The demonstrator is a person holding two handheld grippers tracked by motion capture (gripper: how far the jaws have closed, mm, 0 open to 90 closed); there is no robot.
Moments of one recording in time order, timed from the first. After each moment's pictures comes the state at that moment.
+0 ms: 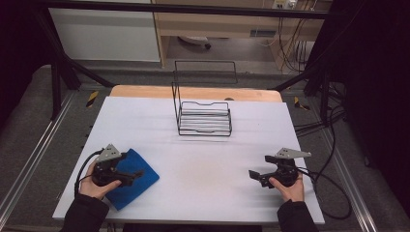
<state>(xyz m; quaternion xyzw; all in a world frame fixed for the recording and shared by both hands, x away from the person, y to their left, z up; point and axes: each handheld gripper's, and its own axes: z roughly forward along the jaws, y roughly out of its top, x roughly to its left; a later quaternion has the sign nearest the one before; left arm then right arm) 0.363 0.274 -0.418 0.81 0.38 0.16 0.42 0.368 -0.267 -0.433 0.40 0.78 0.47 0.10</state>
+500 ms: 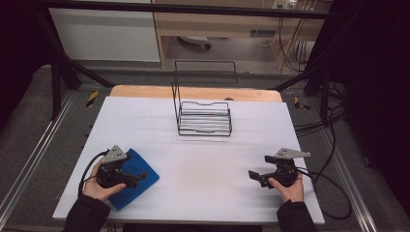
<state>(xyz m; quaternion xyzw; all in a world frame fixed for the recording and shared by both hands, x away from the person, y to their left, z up) 0.359 0.257 -0.417 0.82 0.37 0.15 0.41 0.367 -0.265 -0.432 0.40 0.78 0.47 0.10</state>
